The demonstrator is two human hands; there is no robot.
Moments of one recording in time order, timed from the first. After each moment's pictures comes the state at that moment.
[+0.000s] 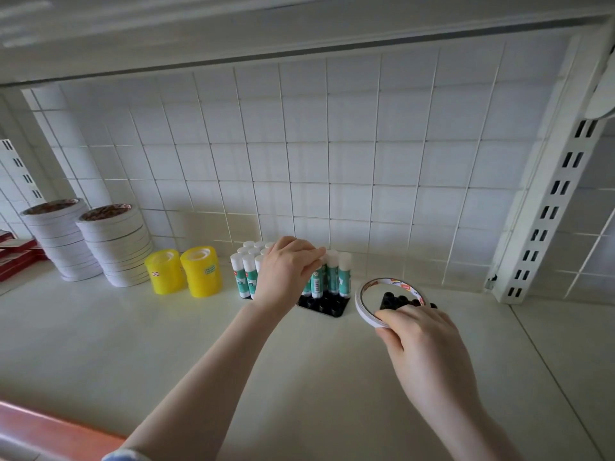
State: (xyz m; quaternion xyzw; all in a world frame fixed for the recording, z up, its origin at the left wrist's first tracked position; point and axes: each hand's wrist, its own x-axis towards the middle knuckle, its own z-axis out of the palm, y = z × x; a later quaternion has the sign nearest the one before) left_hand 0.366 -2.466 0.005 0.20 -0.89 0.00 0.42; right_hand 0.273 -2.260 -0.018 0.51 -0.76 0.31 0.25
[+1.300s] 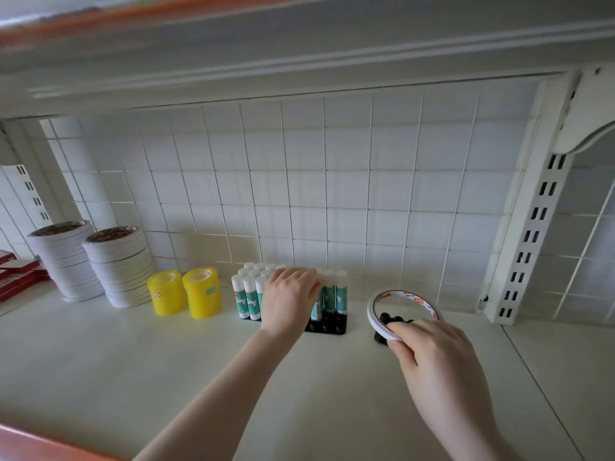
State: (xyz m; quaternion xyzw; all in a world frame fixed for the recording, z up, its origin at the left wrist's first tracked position) left_hand 0.363 -2.451 0.001 0.27 -0.88 0.02 0.39; right_hand 0.270 -2.246 -0.002 0.48 -0.77 0.32 0.28
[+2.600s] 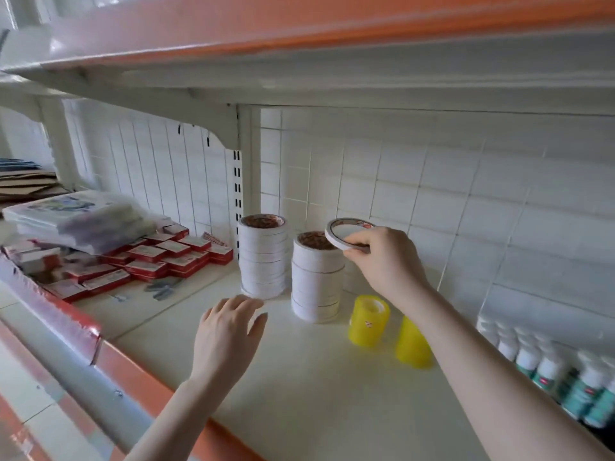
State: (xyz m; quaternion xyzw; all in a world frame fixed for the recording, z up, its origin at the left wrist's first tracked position) left_hand 0.714 -2.638 -0.019 0.52 -0.77 0.03 0.36; right_hand 0.506 -2.587 0.108 0.64 -0.68 0.33 0.11
